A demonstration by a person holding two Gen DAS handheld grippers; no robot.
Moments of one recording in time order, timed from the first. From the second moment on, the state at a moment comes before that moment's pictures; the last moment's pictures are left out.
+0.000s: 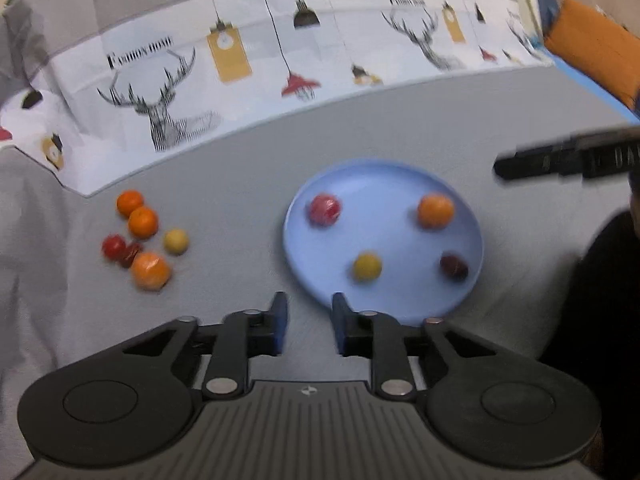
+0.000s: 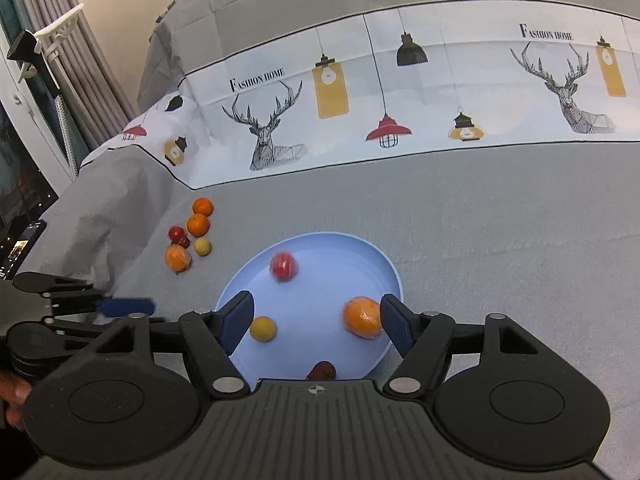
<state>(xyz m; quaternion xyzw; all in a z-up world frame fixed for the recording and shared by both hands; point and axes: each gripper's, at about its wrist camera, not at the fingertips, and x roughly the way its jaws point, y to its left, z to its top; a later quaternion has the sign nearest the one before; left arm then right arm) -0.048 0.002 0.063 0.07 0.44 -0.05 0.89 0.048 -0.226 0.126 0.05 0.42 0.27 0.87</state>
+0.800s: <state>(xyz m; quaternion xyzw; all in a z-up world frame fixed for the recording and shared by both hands) -0.077 0.127 0.072 -0.07 0.39 0.10 0.91 0.048 -0.215 0.124 0.01 0.43 0.25 0.87</state>
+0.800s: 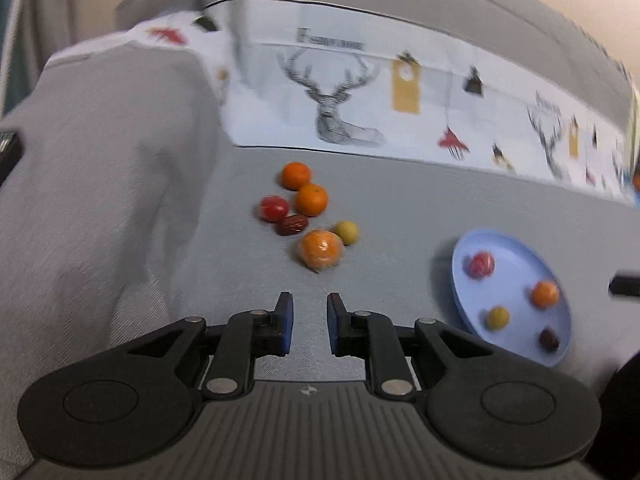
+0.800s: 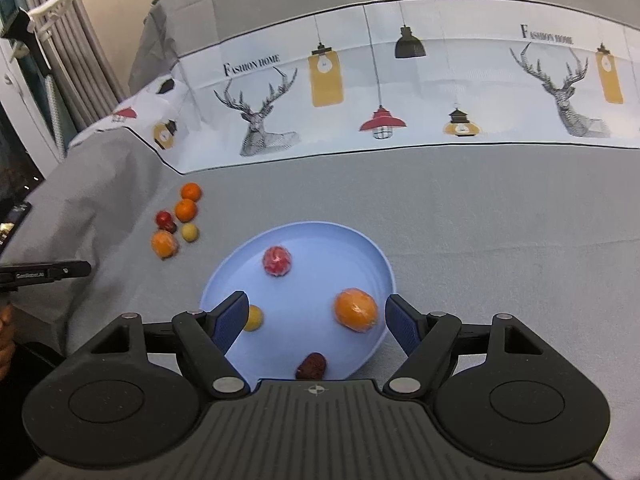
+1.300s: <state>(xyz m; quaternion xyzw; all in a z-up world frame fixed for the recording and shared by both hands) -0.099 0.085 0.075 0.05 0.36 0.07 0.93 0.012 -0.189 0.136 -0.11 0.37 0.16 0.91</state>
